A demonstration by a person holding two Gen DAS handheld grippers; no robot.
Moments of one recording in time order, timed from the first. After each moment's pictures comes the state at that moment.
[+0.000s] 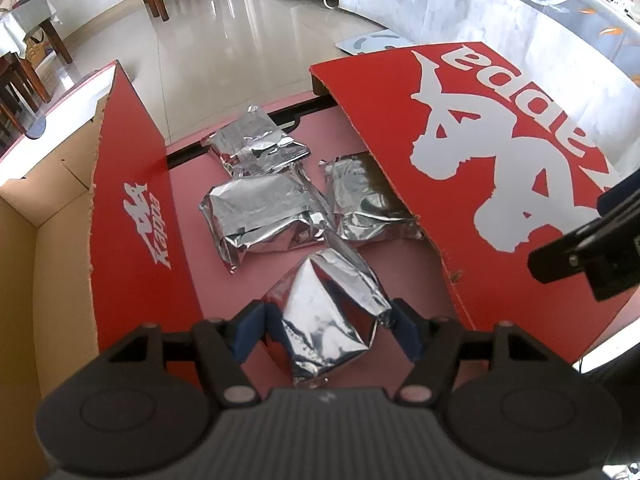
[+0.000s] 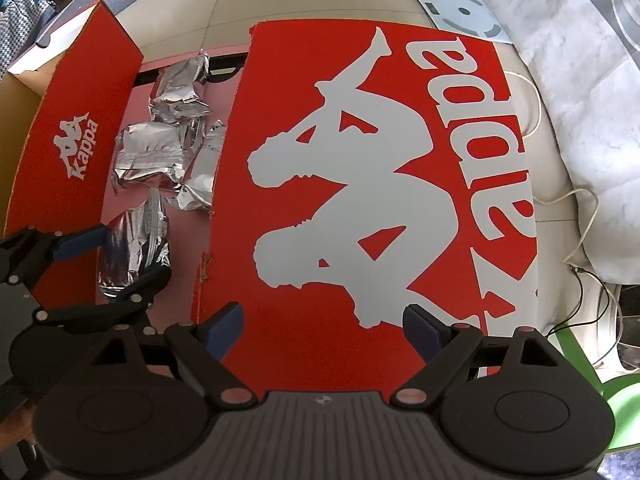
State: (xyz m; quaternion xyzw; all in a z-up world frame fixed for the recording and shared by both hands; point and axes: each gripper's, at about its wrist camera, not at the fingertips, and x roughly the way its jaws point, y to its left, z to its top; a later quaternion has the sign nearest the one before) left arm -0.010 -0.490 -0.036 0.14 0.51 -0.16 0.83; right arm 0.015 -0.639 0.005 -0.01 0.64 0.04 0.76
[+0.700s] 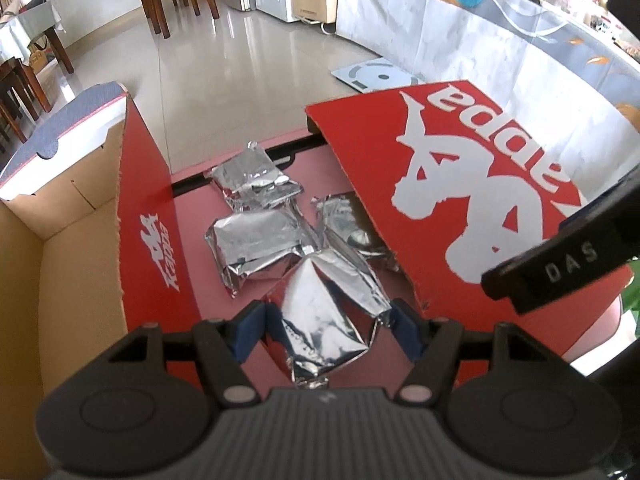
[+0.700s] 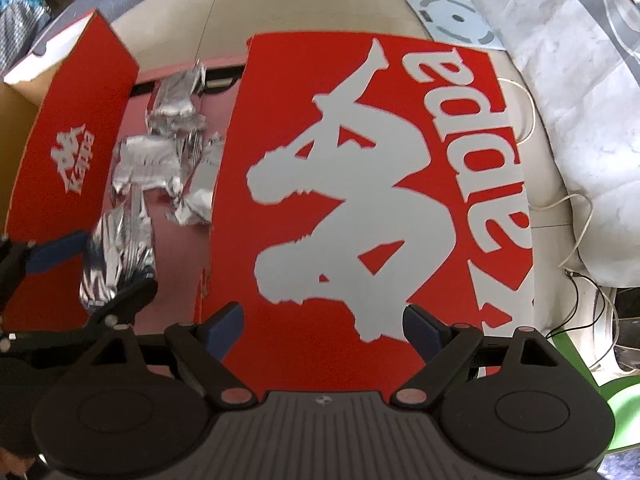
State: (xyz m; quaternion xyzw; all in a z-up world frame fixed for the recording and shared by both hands) left arm -0.017 -0.489 -0.003 0.12 0.48 -0.18 0.85; right arm 0.021 -0.638 0.009 -0.01 0.63 0.02 0.78
